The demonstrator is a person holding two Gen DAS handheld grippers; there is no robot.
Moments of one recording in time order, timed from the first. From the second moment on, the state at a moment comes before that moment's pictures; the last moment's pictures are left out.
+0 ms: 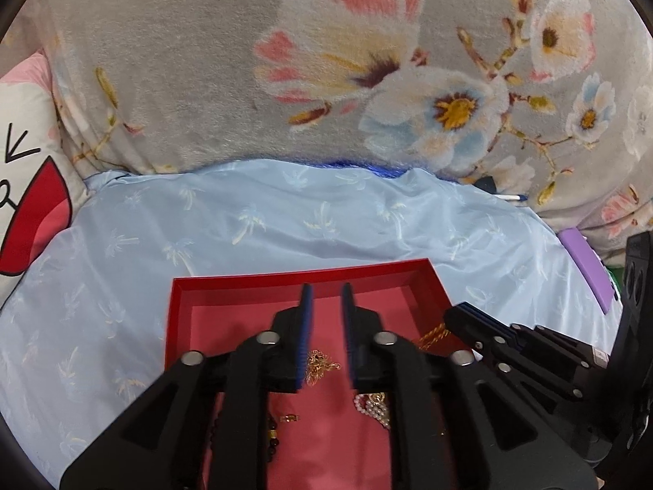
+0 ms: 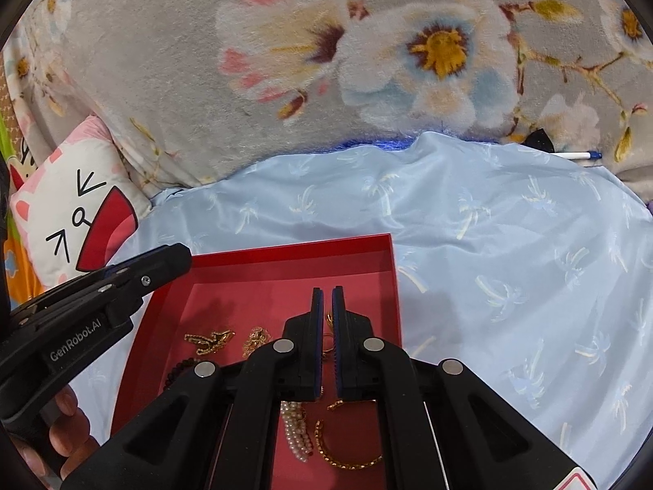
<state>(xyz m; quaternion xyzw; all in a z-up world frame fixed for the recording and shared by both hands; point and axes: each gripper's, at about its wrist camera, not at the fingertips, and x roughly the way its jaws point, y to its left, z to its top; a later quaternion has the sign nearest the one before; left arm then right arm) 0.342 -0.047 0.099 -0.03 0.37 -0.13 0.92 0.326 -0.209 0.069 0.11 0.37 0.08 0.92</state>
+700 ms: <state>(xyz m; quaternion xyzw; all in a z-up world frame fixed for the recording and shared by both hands) 0.284 -0.037 0.123 -0.01 0.35 -0.09 0.93 0.259 -0.203 0.108 0.11 0.33 0.08 0.93</state>
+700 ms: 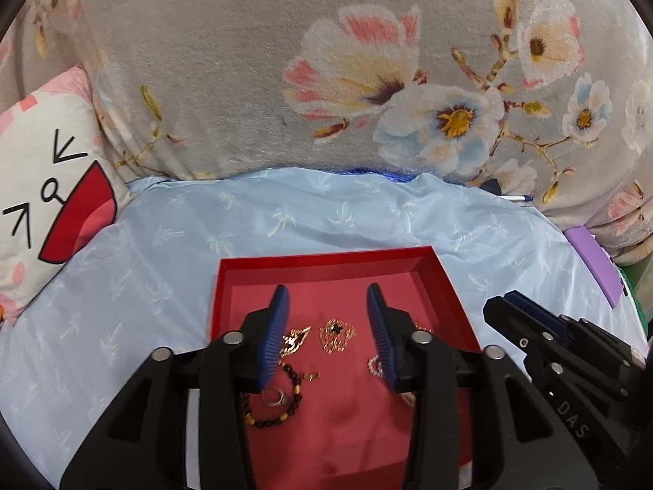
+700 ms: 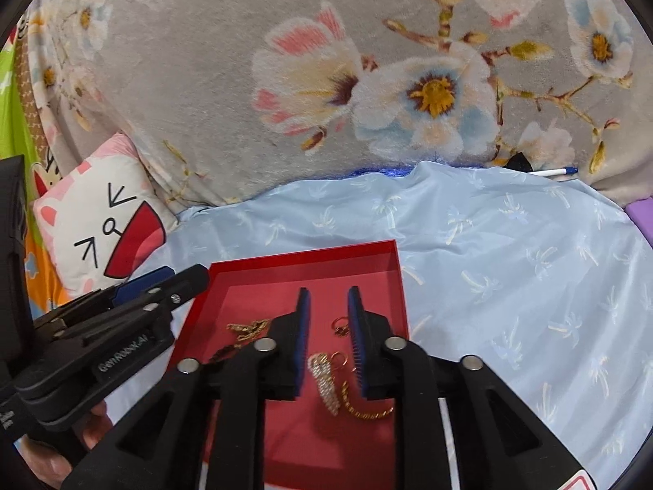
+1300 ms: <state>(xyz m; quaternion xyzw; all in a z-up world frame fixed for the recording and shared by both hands) 0.172 -0.032 0.106 0.02 0.37 -0.06 0.93 0.139 -0.172 0.098 0.08 0.33 0.06 0.94</state>
